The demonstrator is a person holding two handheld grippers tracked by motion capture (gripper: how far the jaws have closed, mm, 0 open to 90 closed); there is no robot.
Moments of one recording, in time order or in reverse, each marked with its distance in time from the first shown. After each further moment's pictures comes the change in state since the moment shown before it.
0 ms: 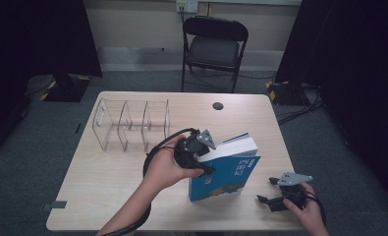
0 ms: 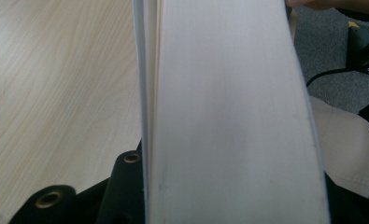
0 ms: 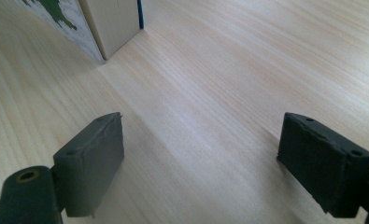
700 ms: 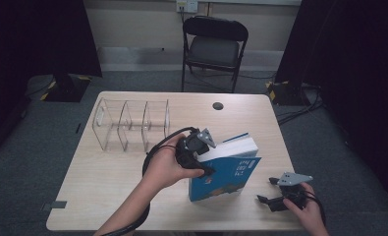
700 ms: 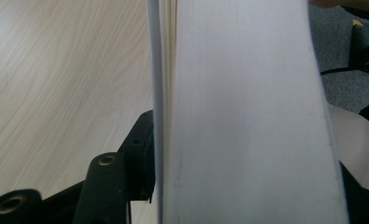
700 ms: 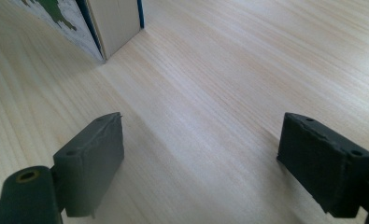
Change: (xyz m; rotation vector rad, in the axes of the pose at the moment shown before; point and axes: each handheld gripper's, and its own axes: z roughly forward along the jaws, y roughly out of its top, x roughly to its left) left arm 0.002 0.002 -0.001 0.038 0.013 0.000; right arm 0.000 0.000 0.000 0.000 0.000 0.001
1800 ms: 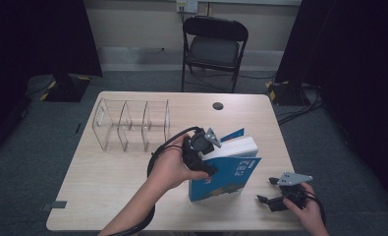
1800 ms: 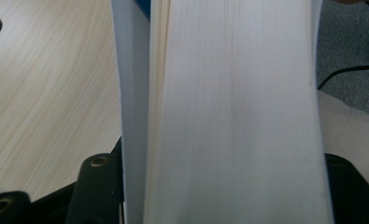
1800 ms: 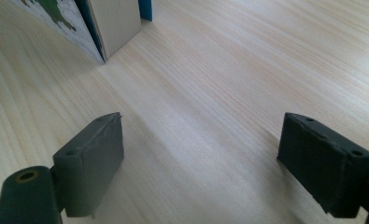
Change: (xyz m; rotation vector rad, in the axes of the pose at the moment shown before) left arm -0.004 0.010 0.005 0.022 0.054 -0.019; right arm 0.000 0.000 0.000 0.000 0.001 -0.002
